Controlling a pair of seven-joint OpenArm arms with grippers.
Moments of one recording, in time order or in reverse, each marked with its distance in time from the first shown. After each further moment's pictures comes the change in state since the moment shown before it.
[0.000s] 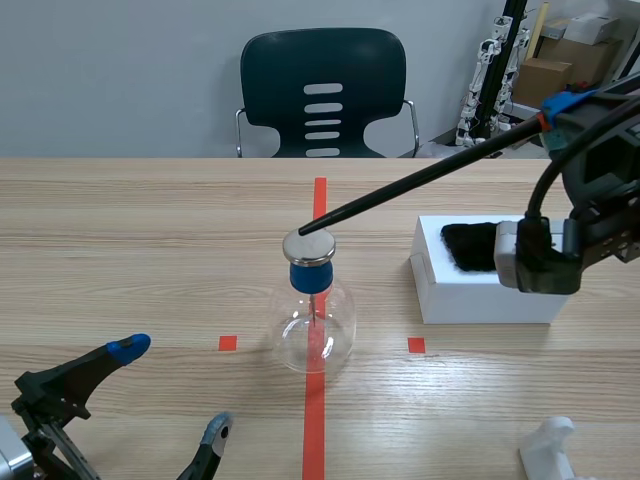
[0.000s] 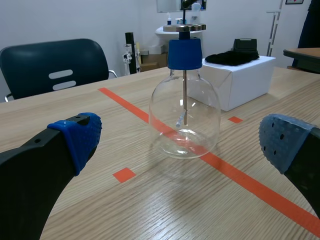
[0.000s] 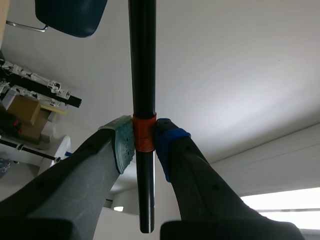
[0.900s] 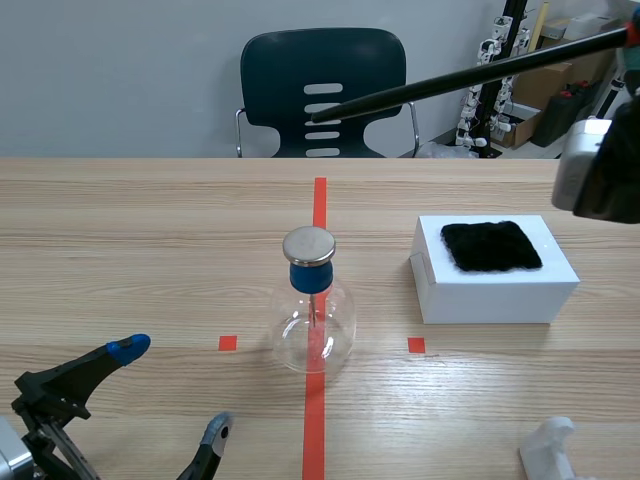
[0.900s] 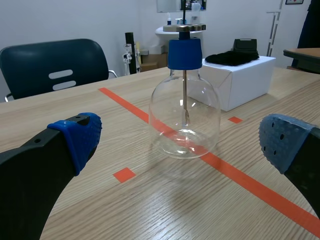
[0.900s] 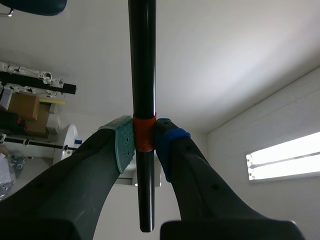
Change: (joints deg) left arm 0.0 0.0 0.0 0.0 0.0 0.0 0.0; right arm -5.9 0.0 11.8 8.4 13.9 0.0 0.7
